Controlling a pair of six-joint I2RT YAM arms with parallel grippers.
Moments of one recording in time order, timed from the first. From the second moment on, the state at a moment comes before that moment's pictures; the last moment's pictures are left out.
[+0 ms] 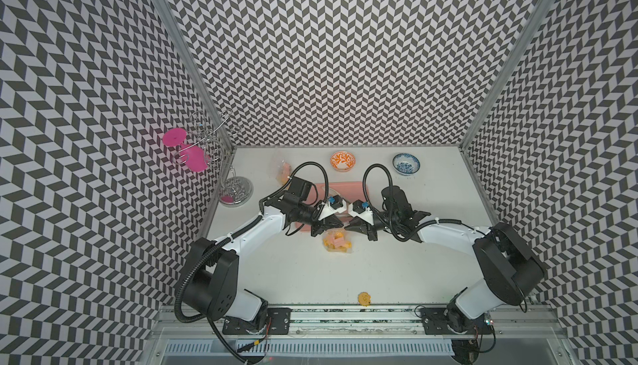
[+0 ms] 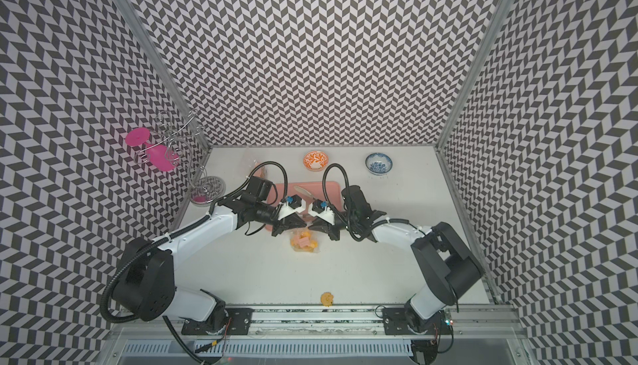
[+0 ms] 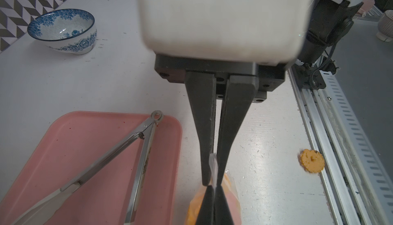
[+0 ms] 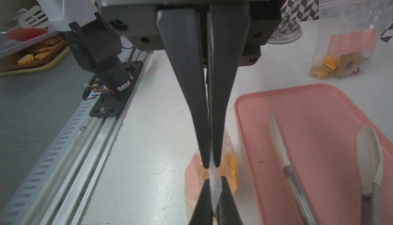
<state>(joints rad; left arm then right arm) -0.45 1.46 0.95 -0.45 0.87 0.77 0.59 1.58 0.81 0.17 -0.87 -0.44</state>
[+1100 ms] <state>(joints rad) -0.45 1.54 1.02 -0.51 0.82 0.80 0.56 1.58 0.80 0.21 -0.90 -0.38</state>
